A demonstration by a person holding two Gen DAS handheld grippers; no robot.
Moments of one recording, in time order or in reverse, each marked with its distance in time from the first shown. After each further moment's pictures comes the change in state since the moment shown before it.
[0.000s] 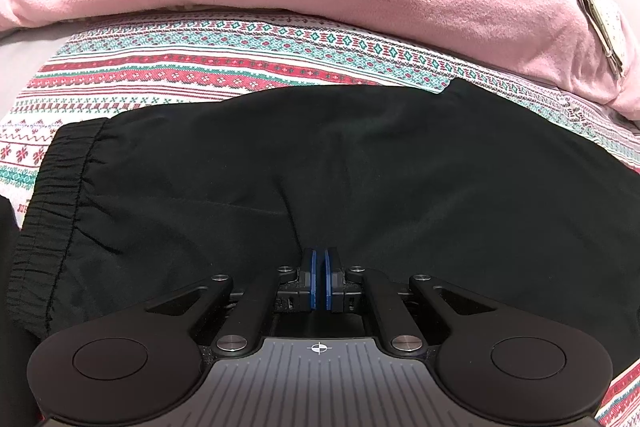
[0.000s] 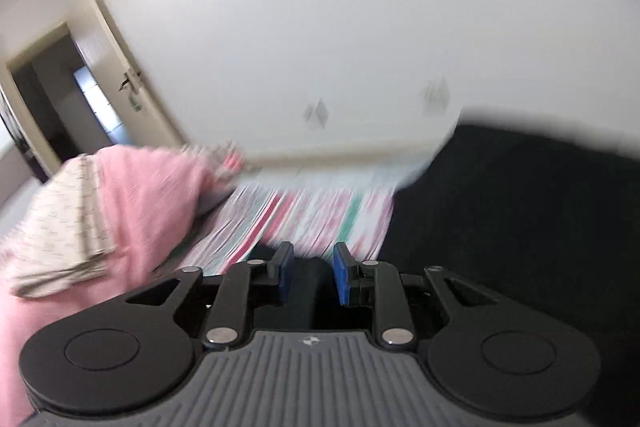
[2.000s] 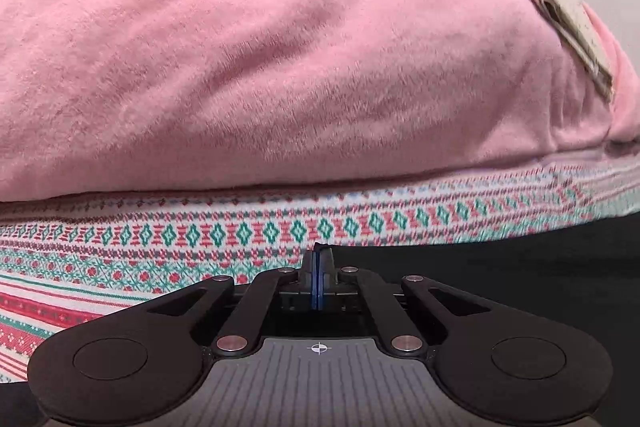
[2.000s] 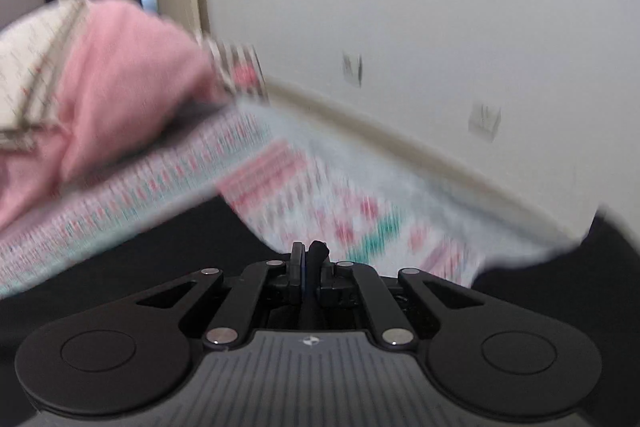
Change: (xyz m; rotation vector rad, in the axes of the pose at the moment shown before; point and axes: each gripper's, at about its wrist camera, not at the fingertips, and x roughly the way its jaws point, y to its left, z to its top) left arm 0.110 -0.134 0.124 0.206 -0.233 -0.043; right arm 0.117 0.044 0.010 -0.445 0.174 -0.004
